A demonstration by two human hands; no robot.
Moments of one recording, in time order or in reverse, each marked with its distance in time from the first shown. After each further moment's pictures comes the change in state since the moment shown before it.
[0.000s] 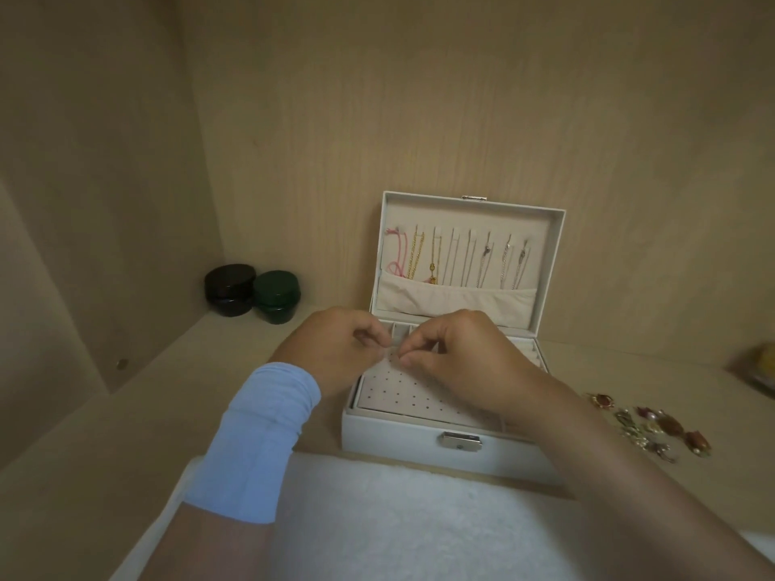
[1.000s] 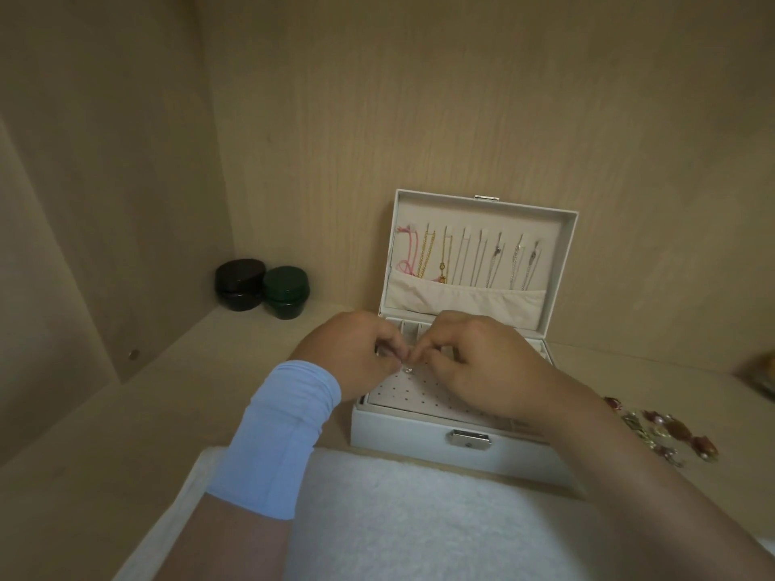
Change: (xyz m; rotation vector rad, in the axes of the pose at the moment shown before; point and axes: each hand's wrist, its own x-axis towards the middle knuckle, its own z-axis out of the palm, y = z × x) left_hand 0.000 0.001 0.006 0.135 -0.082 0.108; right_hand -0.007 -0.004 -0.005 -0.243 -0.061 -0.088
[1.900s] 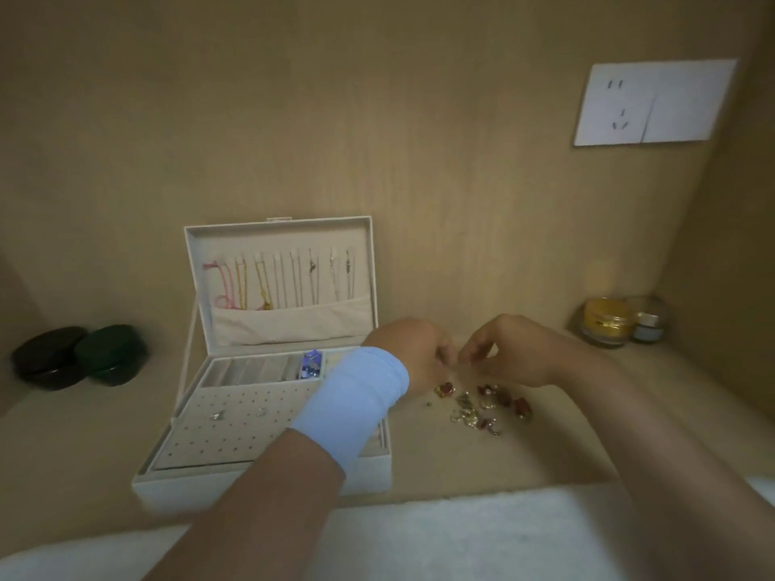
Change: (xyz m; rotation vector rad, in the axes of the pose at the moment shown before) left_hand 0.107 0.195 0.136 0.273 -0.302 0.223; right_hand -0.113 0.213 -0.088 0.032 -0.107 0.431
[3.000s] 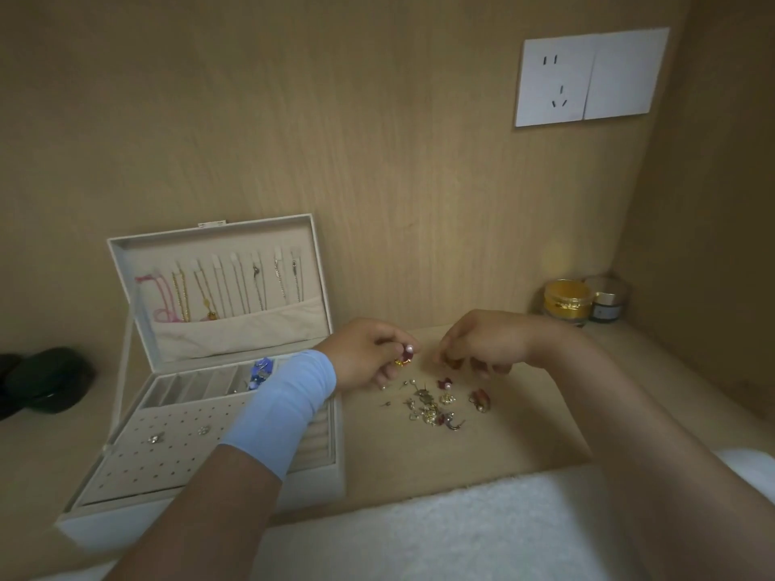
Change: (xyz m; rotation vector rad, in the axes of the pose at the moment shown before) left_hand 0.016 -0.011 0.015 -0.656 -0.071 -0.088; right_hand -0.005 0.017 -0.015 0.363 -0.251 0.205
